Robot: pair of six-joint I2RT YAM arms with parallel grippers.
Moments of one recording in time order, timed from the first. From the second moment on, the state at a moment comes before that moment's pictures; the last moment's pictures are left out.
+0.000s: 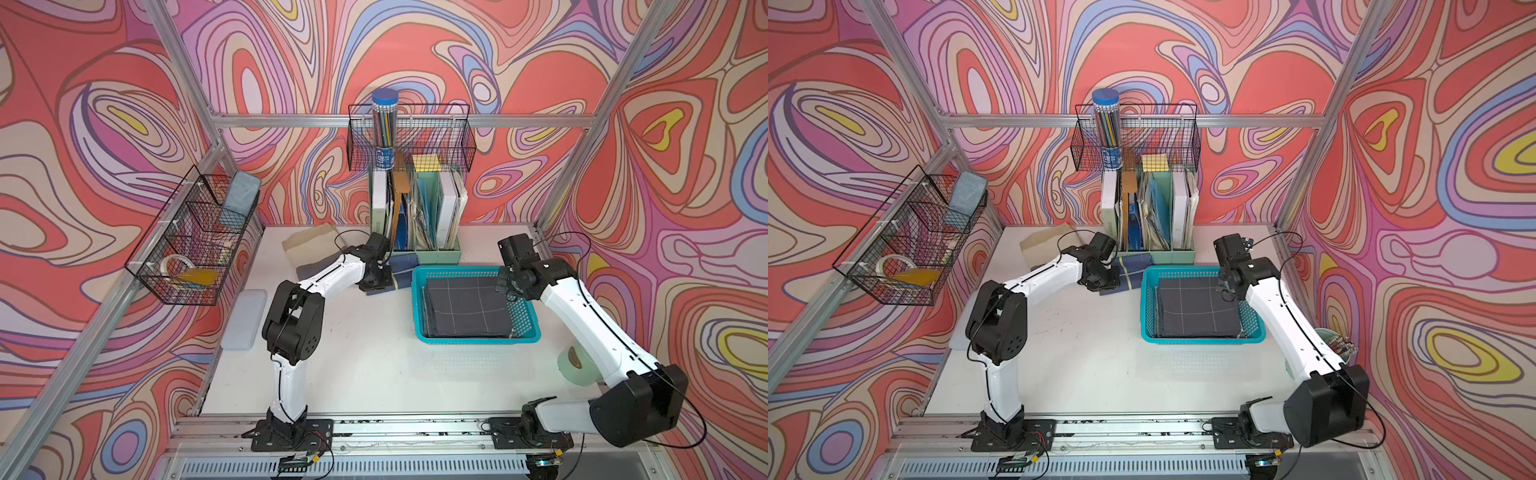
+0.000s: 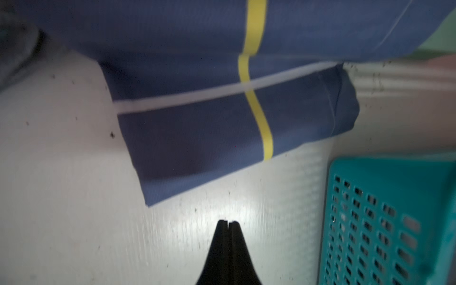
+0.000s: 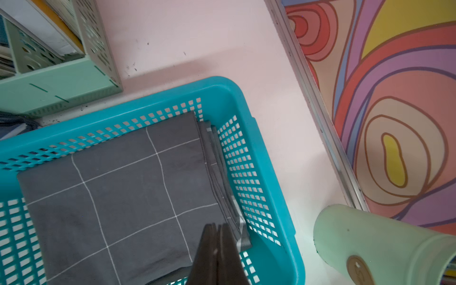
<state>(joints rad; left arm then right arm) -0.47 2.03 1.61 -0.72 0.06 -0.50 0.23 1.37 1.29 -1.01 0.39 0.45</state>
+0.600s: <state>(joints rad) -0.48 2.21 1.68 -0.67 -0.11 -0.58 0.23 1.38 1.26 -0.91 0.24 0.40</state>
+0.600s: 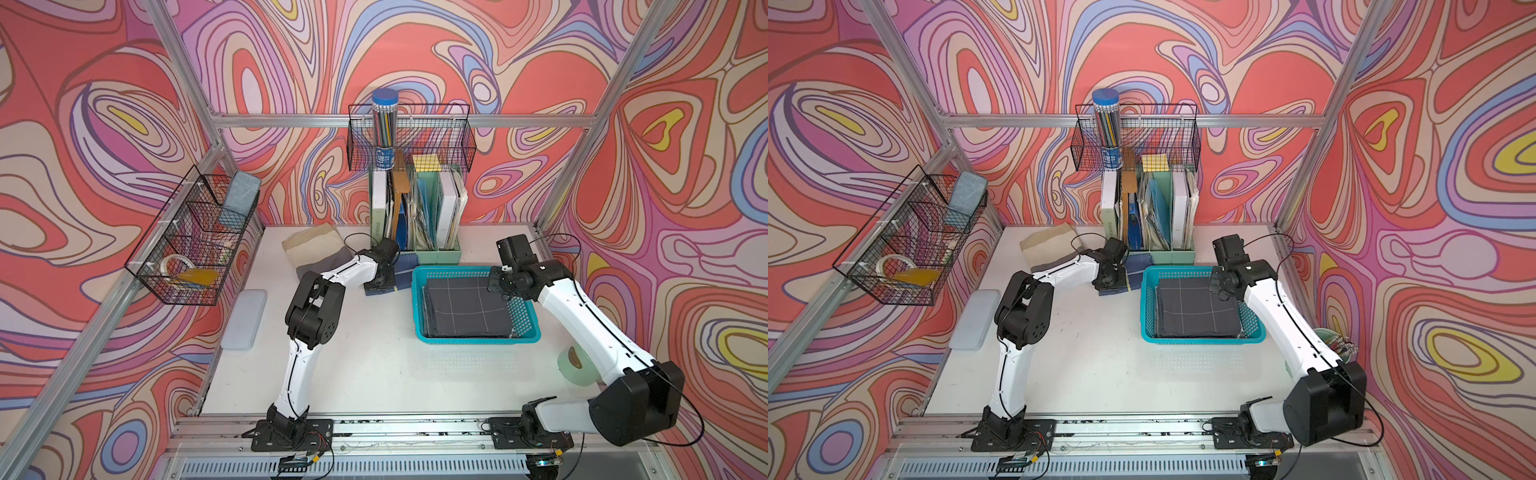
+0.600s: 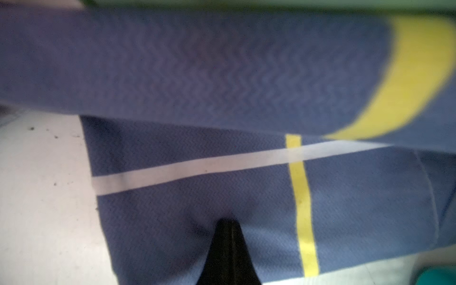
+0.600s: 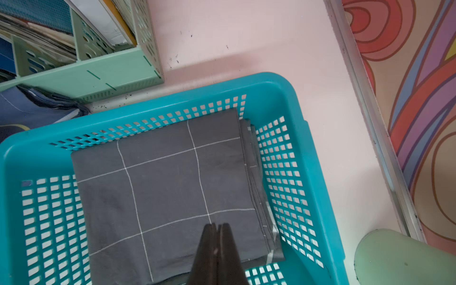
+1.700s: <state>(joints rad) -0.42 1.39 0.97 -0.90 -0.11 -0.79 0.76 1.89 1.57 -0.70 -0.06 0.51</state>
